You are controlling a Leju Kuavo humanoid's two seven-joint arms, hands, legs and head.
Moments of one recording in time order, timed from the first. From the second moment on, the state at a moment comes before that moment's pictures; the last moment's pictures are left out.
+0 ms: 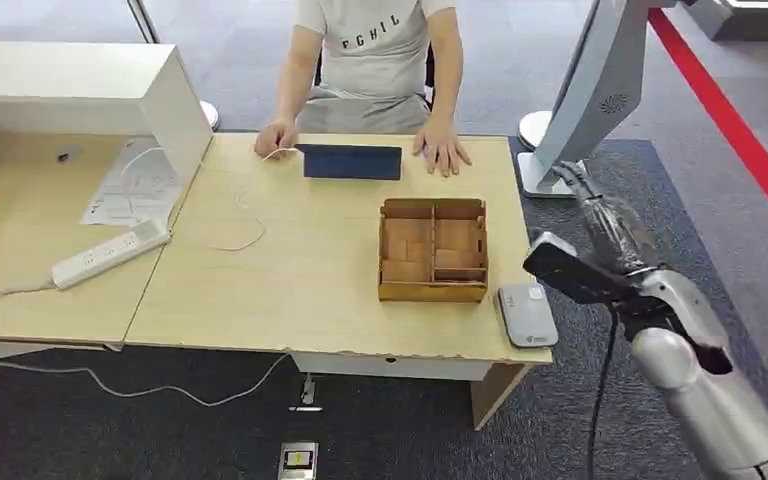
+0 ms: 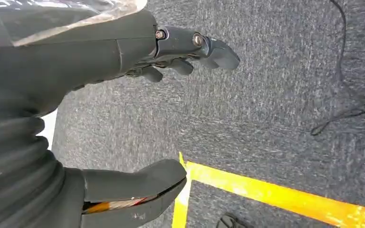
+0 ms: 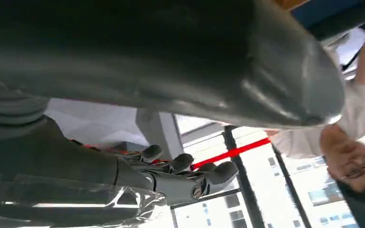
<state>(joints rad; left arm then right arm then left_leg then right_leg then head) -0.20 0.12 1.52 -0.18 -1.25 -0.02 -0.05 -0.56 -0.42 0.51 -1.36 0.63 0.06 0.01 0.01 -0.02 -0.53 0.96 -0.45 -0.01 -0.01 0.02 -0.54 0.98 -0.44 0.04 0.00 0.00</state>
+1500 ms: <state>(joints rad) -0.19 0.11 1.52 -0.18 -1.25 -0.04 -0.04 -0.54 -0.12 0.65 -1.18 0.86 0.01 0.11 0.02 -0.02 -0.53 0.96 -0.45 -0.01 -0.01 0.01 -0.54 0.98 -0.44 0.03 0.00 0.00</state>
